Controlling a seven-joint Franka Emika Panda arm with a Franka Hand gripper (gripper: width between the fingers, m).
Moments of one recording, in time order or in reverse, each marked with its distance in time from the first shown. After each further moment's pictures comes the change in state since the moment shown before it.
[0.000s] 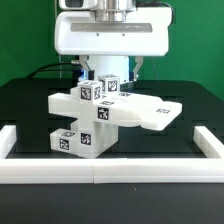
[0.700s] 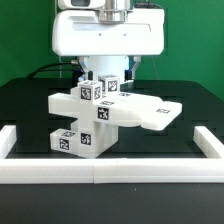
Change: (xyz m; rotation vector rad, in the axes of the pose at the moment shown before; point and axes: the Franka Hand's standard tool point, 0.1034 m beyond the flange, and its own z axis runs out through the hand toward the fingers) arm 0.000 0.004 0.000 -0.008 -0.003 -0.385
